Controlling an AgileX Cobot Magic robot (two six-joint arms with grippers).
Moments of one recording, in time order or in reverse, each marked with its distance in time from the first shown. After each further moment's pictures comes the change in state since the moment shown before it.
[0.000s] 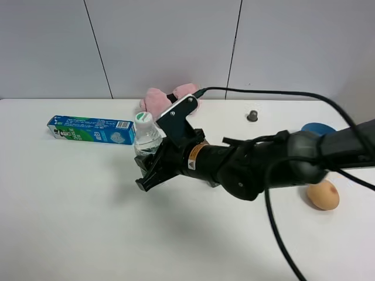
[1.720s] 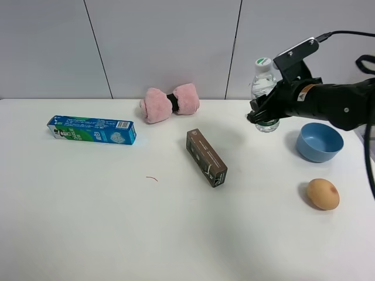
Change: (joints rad) left arm 0.000 0.000 0.000 0.000 0.000 0.000; right arm -0.621 -0.191 0.005 -0.112 0.230 -0.231
